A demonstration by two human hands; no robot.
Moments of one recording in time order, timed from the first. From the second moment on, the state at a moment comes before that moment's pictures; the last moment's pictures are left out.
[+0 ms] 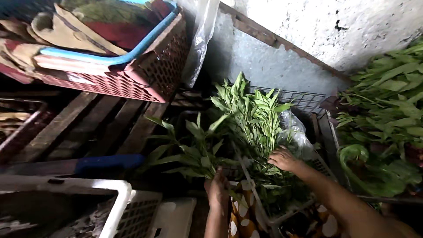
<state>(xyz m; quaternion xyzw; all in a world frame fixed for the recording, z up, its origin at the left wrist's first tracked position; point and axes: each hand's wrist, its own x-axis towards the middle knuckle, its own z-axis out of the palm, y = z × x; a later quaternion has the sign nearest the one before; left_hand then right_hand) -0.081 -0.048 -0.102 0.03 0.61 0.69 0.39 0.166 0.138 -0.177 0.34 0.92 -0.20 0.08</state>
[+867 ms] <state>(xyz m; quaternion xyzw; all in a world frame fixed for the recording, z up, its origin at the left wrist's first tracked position) -0.036 -0.035 -0.060 0.04 0.48 0.77 0.42 0.159 0.109 -0.066 0.56 0.64 -0.31 -0.43</state>
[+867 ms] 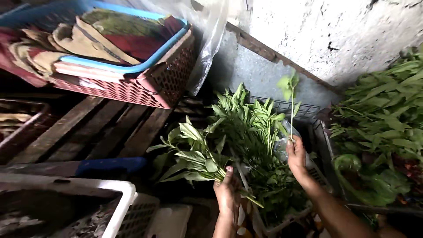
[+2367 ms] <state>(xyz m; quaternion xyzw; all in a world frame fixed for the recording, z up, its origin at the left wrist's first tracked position) -0.034 -0.028 -0.047 0.11 0.48 0.78 0.38 0.127 0.120 -0.101 0.51 0.54 -0.43 -0.52</state>
